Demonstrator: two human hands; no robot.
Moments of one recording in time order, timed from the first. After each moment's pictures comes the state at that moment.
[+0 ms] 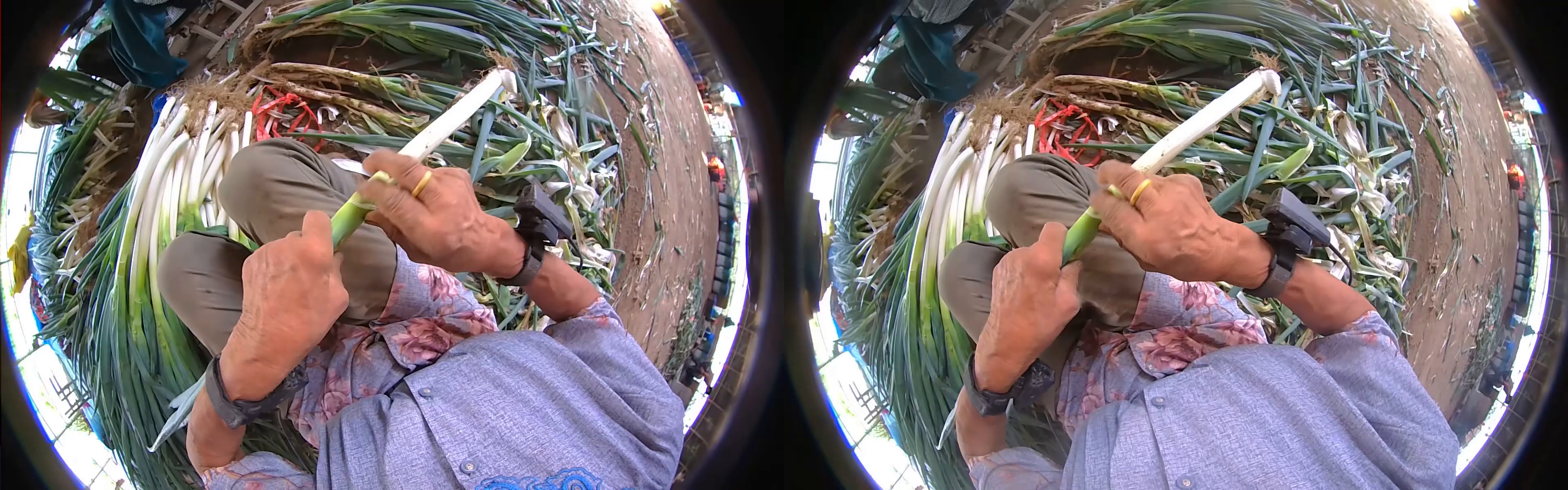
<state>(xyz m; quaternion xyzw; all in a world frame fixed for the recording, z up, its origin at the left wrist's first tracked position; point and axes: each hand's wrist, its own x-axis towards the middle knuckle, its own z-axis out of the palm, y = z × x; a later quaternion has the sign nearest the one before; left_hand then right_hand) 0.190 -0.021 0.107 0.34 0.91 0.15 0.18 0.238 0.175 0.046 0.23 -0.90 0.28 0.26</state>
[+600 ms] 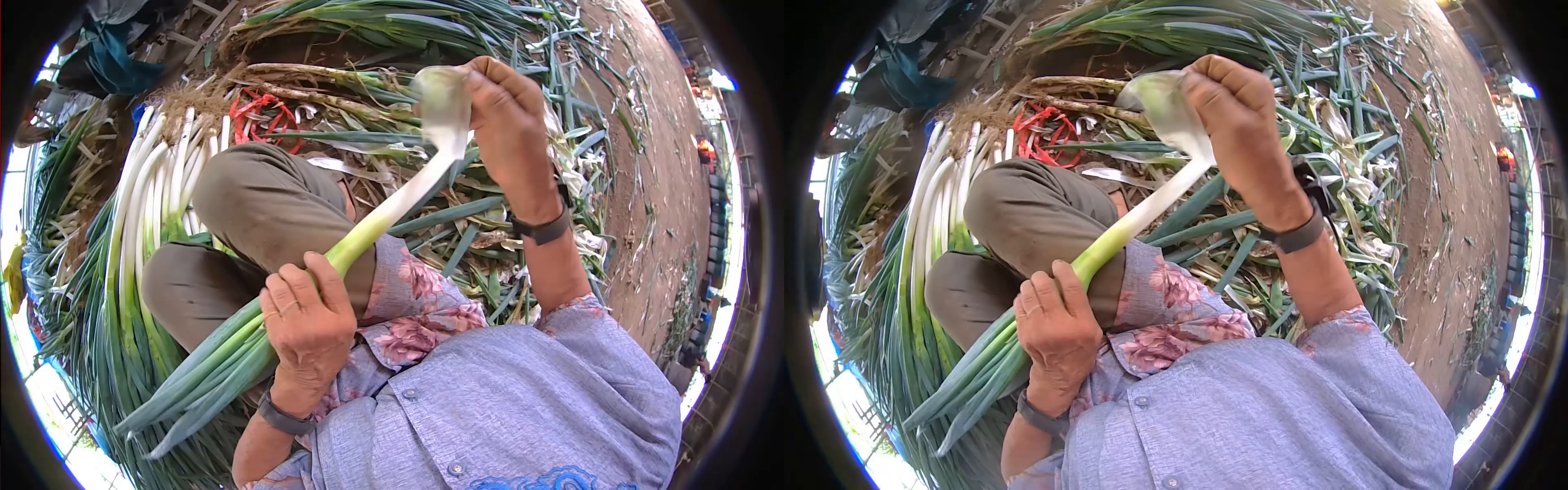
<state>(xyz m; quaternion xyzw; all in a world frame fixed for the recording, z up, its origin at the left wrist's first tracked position) 0.252 -0.026 0.054 0.42 0.89 -0.08 -0.16 0.225 0.246 0.072 -0.06 -0.71 0.67 0.22</state>
